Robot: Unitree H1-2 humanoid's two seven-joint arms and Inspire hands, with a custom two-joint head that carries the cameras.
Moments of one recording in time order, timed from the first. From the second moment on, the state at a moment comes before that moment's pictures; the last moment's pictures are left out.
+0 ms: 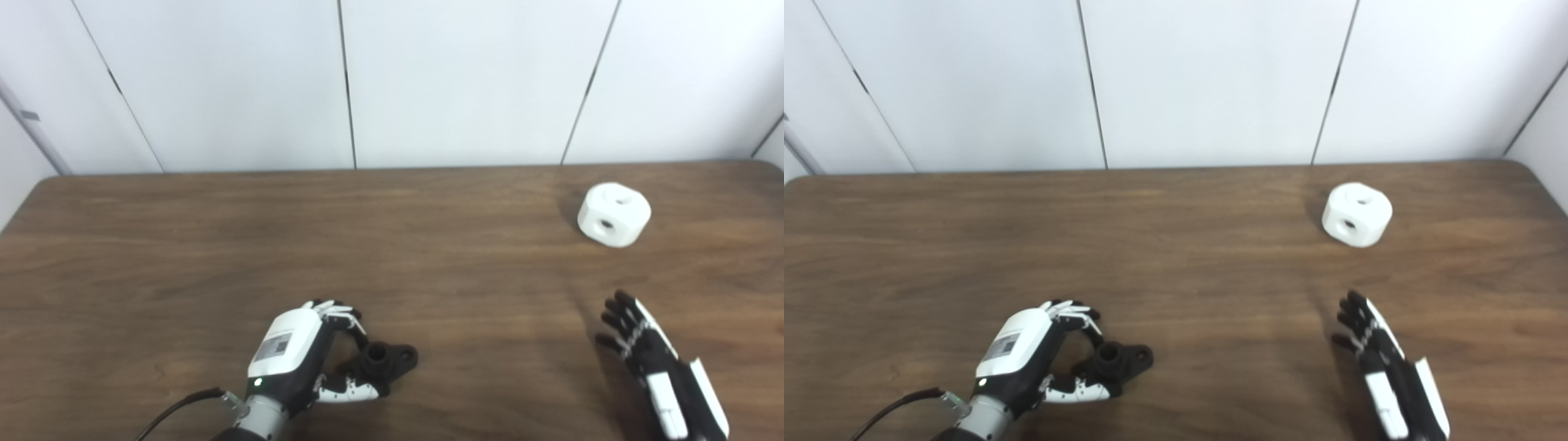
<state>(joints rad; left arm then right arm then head) 0.10 0.26 -0.43 -0.46 0.86 0.33 -0.22 0.35 -0.14 -0.10 -0.36 0.02 -0.11 0.07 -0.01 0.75</state>
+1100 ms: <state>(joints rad) 0.16 0.20 -0.47 -0.45 0.98 0.20 -0.23 0.16 -0.21 -0.19 -0.51 -0.06 0.15 0.05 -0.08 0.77</state>
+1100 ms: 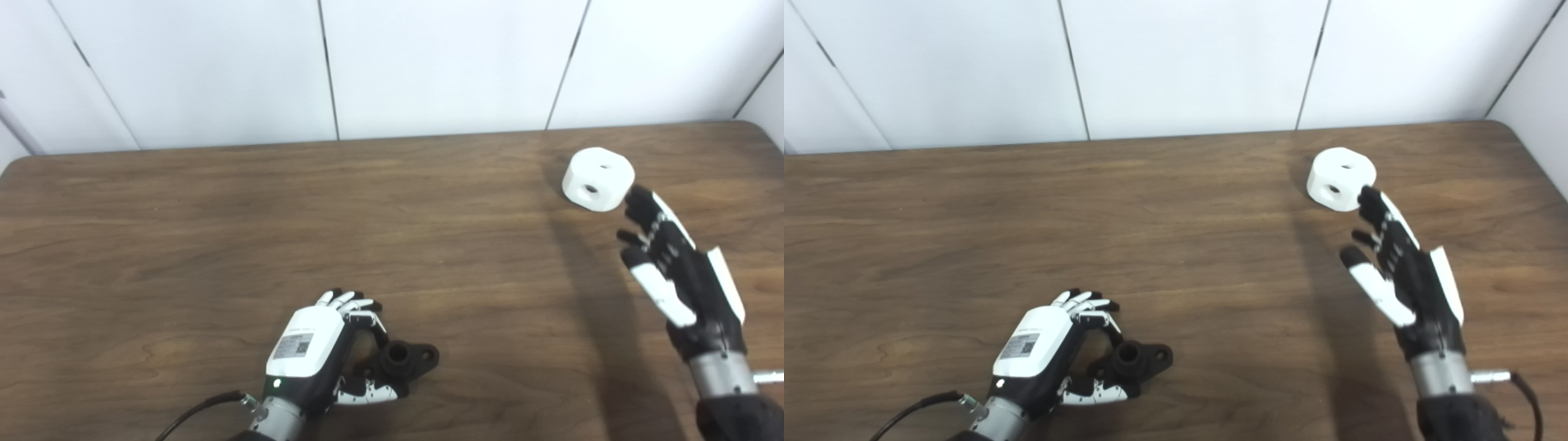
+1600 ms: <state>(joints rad) 0.16 0.21 -0.43 -0.44 0.98 0.16 -0.24 -0.08 -0.38 -0.15 -0.36 -0.36 0.27 0.07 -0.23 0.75</state>
